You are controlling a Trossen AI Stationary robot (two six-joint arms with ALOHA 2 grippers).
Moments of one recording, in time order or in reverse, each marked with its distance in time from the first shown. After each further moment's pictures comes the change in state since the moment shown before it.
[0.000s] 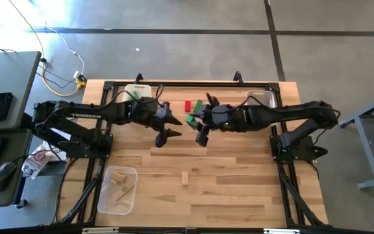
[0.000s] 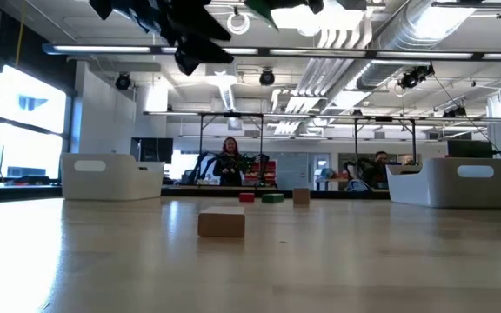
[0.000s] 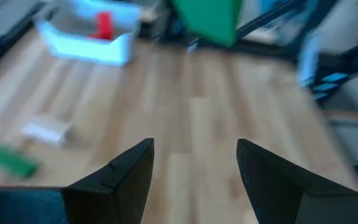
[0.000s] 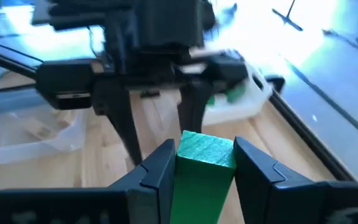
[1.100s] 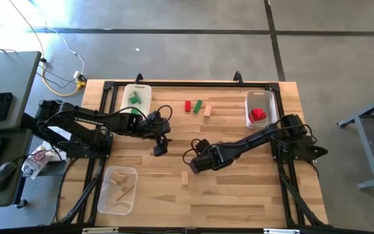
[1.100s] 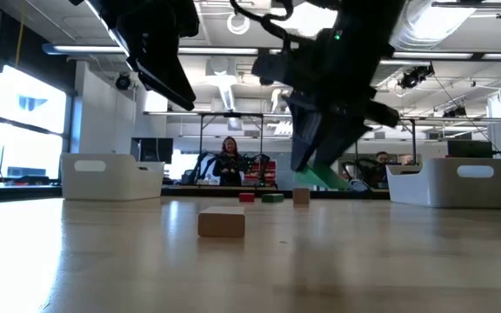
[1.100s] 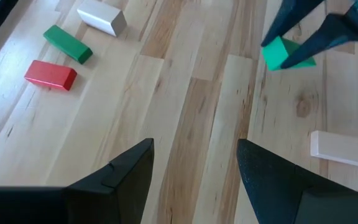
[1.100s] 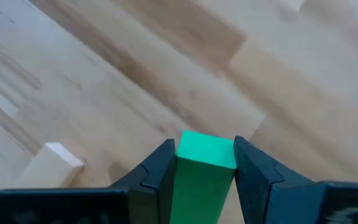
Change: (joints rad) left arm -0.176 0.049 0.000 -0.325 -0.405 -0.132; right arm 0.203 0.415 -0.074 -0.317 0.032 0.999
